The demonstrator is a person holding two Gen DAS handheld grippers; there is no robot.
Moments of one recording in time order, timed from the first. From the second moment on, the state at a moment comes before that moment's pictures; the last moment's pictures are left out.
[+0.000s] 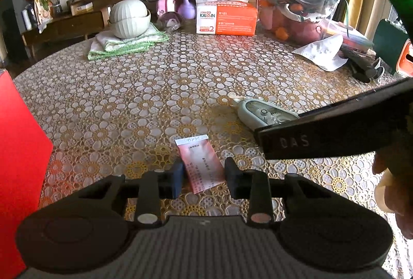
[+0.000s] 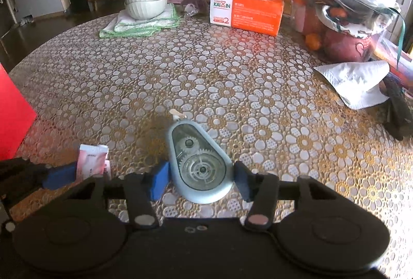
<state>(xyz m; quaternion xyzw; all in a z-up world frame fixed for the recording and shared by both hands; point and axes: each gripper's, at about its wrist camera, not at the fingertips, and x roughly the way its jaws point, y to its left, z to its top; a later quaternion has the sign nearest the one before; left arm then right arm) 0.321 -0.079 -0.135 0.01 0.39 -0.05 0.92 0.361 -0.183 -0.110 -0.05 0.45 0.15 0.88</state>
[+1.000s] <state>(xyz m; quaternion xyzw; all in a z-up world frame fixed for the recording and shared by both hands) 0.209 -0.033 -0.039 -0.02 0.32 -0.09 0.94 0.219 -0.187 -0.005 -0.02 0.39 0.18 0.90</state>
